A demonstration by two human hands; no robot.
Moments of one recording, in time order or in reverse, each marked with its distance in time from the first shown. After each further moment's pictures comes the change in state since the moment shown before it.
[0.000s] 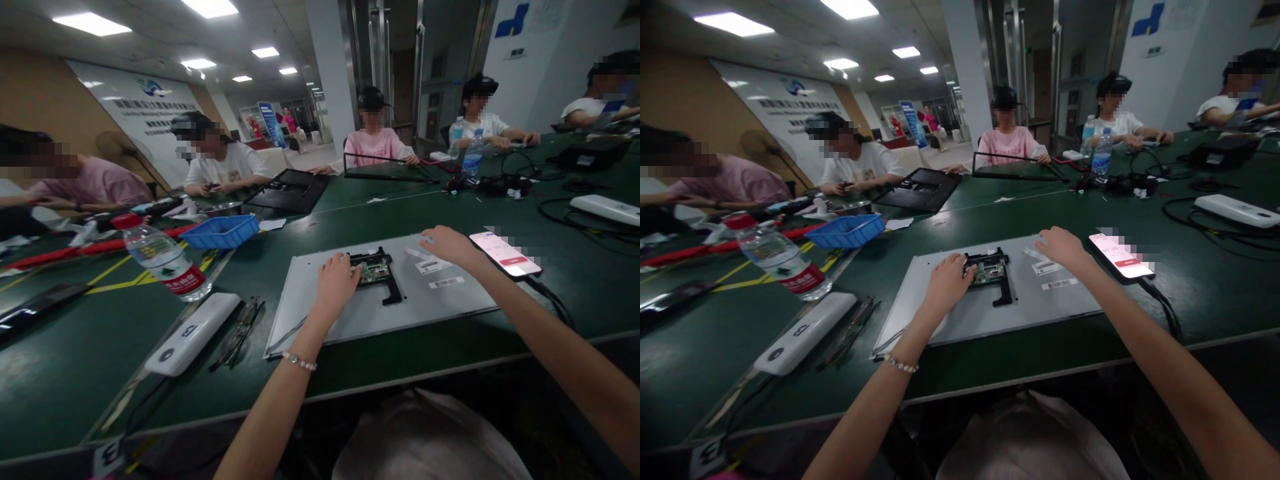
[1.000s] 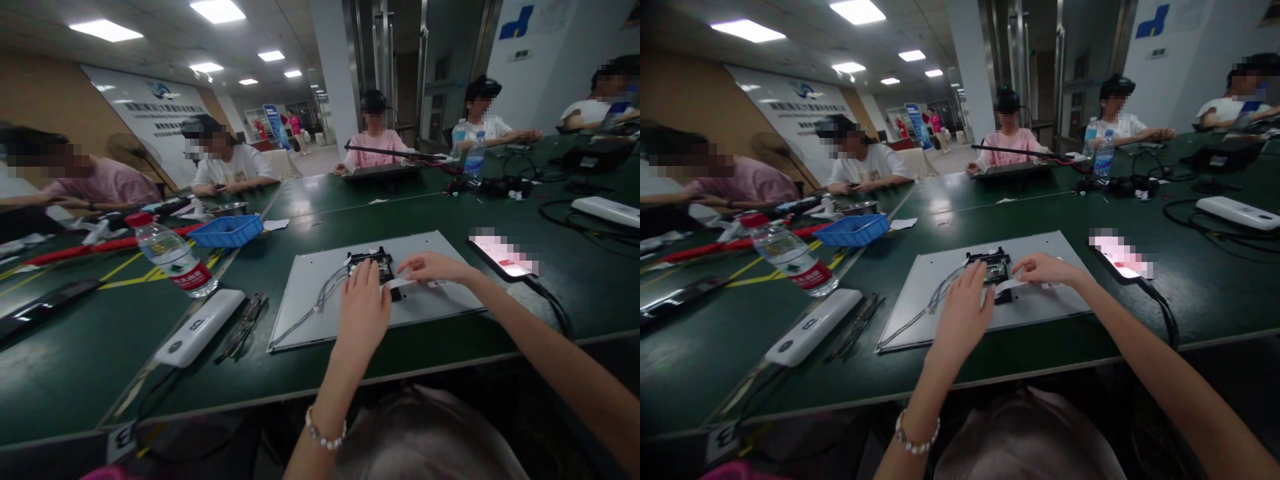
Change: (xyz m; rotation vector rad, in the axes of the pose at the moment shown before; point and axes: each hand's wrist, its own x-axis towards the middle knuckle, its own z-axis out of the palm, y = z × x) left_hand -0.064 0.070 -0.049 -0.208 0.096 0.053; right_hand -0.043 -0.038 0.003 0.780 -0.461 -0.256
